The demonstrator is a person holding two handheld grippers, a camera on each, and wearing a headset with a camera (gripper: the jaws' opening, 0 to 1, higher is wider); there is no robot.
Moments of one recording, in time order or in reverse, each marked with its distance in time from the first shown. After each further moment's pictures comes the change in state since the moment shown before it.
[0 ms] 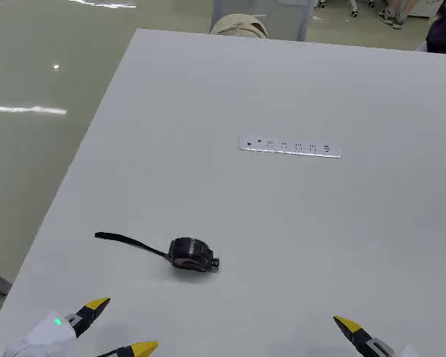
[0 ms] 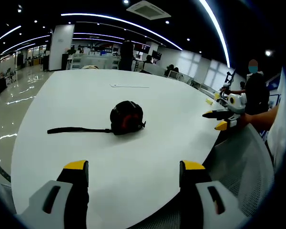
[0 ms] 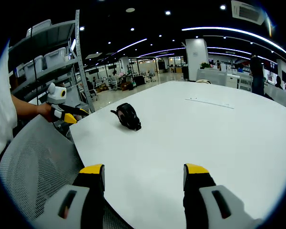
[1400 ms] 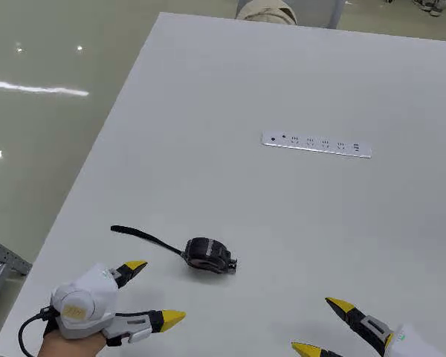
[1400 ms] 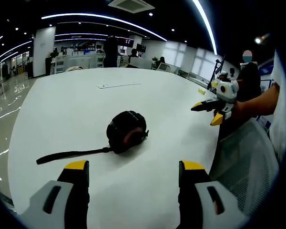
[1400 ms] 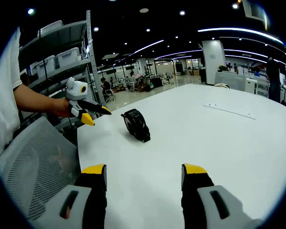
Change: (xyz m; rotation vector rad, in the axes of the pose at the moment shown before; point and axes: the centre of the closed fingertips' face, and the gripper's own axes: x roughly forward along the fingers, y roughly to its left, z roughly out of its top) left arm 0.054 0.016 0.034 0.126 0.057 -0.102; right arm 0.057 0.000 0.026 -0.050 -0.020 0.165
